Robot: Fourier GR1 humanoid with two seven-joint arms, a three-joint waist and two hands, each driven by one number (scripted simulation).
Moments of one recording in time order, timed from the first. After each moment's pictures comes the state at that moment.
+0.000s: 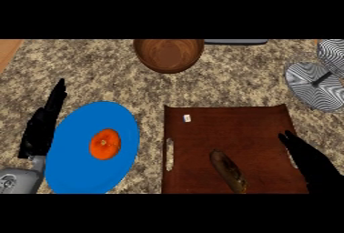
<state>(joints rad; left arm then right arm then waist) -0.14 0.47 -0.16 -1.47 0.05 0.28 0.05 0.20 -0.62 0.41 -2.32 0.70 0.10 0.79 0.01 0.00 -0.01</state>
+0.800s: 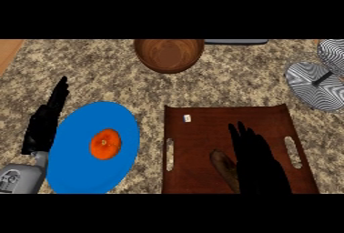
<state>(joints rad) -0.16 0.45 -0.14 -1.44 0.04 0.26 0.06 -0.09 -0.27 0.68 -2.10 0.94 0.30 1.12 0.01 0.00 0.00</state>
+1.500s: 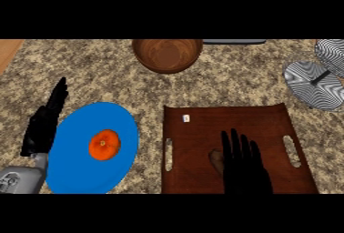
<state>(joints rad) -0.15 0.42 -0.12 -1.46 0.00 0.24 0.08 -0.03 -0.17 0.73 -2.01 1.17 0.39 1.08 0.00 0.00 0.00</state>
